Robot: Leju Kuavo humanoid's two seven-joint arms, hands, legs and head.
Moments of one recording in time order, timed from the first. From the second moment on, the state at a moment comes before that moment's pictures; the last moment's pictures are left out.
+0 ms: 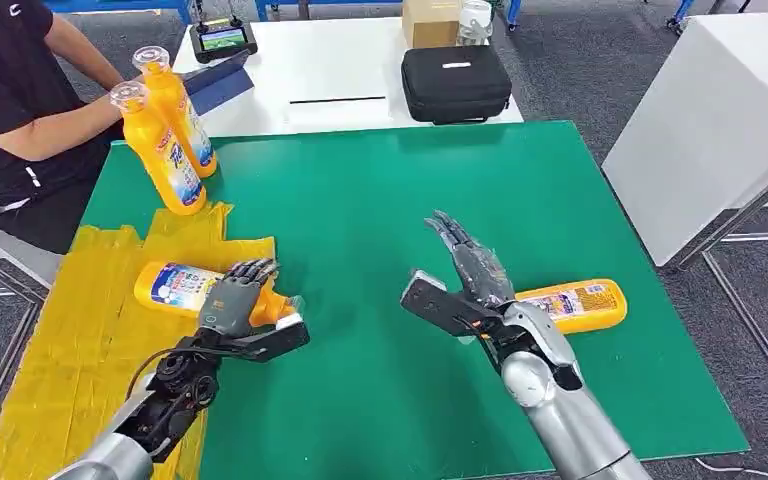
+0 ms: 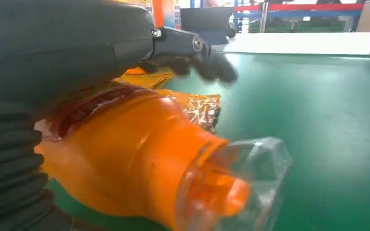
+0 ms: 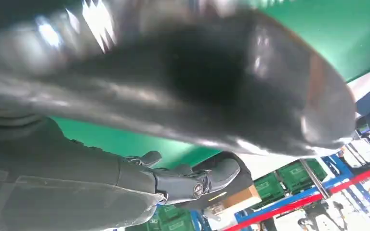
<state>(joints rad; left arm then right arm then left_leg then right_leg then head) -0.41 0.06 -0.40 -0.76 -1.03 0.35 -0.16 -0.32 -0.08 0.49 -1.35 0.66 -0.14 0.00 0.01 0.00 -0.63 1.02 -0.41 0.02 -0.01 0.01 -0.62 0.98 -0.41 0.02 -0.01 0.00</state>
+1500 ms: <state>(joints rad) -0.10 0.07 0.00 -1.45 0.06 0.12 -0.44 0.26 -0.39 -0.23 -1.84 0.84 0.08 -0.08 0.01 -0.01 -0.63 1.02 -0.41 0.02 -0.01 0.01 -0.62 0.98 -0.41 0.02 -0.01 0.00</state>
